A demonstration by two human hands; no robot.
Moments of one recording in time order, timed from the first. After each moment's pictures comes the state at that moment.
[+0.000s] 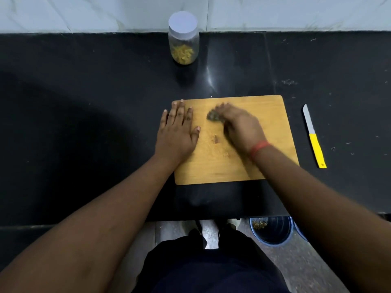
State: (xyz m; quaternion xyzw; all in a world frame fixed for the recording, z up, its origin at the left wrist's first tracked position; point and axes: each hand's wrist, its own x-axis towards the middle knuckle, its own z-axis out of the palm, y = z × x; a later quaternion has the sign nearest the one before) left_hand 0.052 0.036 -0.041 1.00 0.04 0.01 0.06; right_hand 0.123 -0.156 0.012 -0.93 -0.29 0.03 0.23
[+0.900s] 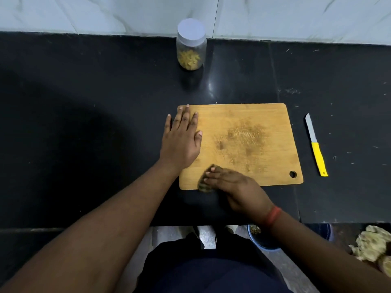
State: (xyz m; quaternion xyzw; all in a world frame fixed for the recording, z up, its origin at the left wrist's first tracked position) left_hand 0.052 0.040 -0.042 1.00 0.03 0.02 0.09; right_hand 0.006 -0.186 0.008 -0.85 -0.45 0.11 0.25
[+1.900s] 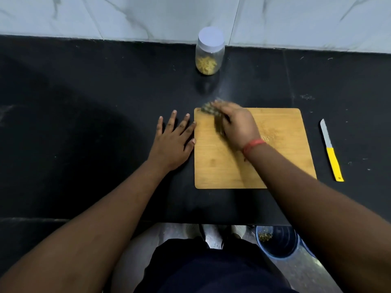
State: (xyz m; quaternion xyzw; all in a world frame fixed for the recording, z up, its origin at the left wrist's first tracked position) left_hand 0.019 0.107 -0.033 1.00 0.00 -0.01 0.05; right_hand 0.122 -0.085 0.032 -0.92 -0.28 0.02 0.28
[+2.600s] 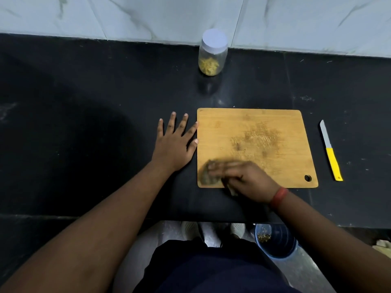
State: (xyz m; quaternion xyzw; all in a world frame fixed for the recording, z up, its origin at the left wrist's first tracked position) left_hand 0.013 0.105 -0.039 1.00 0.02 0.00 0.03; right_hand 0.030 -0.151 0.024 -0.80 -0.47 0.18 0.34
